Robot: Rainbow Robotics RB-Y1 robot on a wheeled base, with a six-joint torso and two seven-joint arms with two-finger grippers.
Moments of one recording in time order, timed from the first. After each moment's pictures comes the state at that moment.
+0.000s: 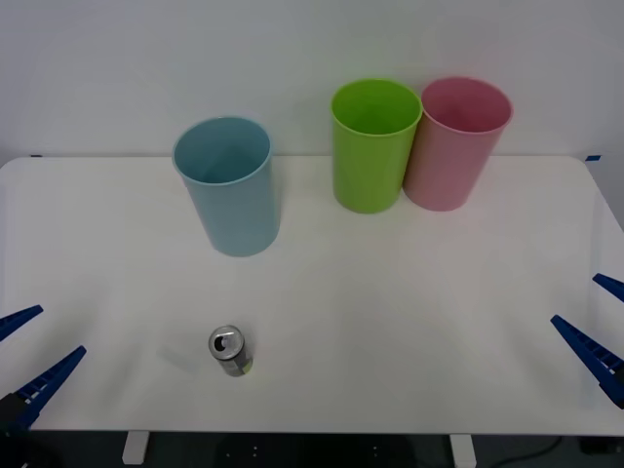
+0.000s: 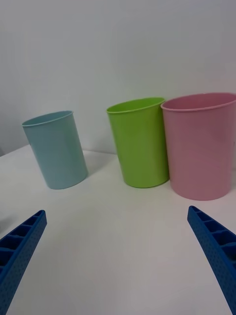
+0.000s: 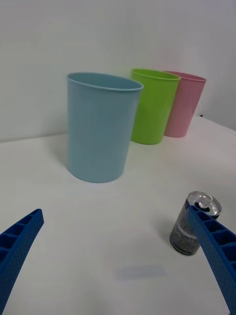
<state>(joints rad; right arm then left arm) 0.35 -0.40 -0.52 -1.66 0.96 -1.22 0.00 0.42 0.46 0.50 -1.60 -0.95 -1.20 -0.06</state>
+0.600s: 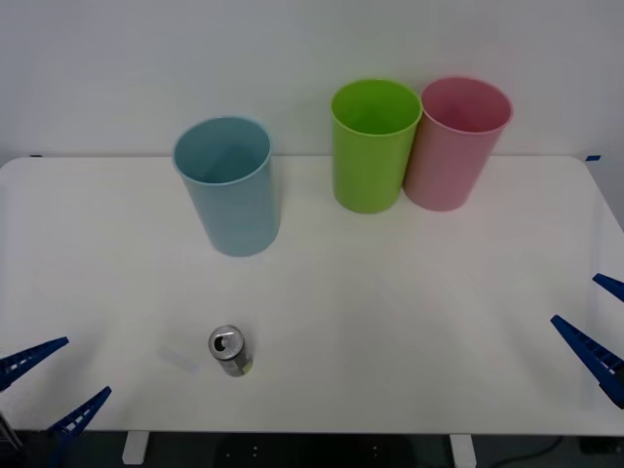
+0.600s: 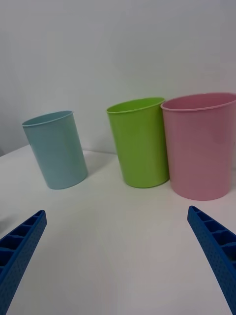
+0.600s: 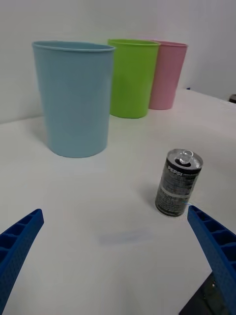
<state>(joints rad) 0.35 -0.40 -0.52 -1.66 0.96 -1.22 0.00 0.45 0.46 0.40 -1.52 -0.95 -1.23 -0.27</state>
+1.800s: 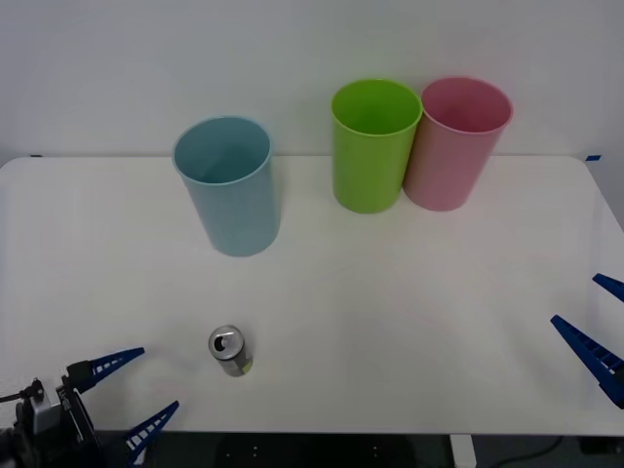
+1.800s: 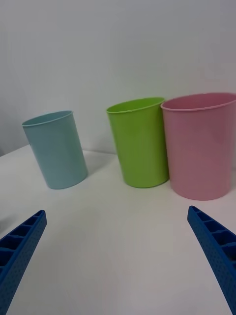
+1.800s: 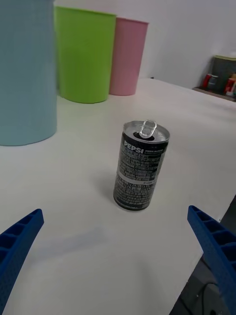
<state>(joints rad) 0.35 -0.40 -0.52 -1.66 0.96 -1.22 0.00 0.28 0.46 0.17 -1.28 -0.96 -1.24 -0.44</state>
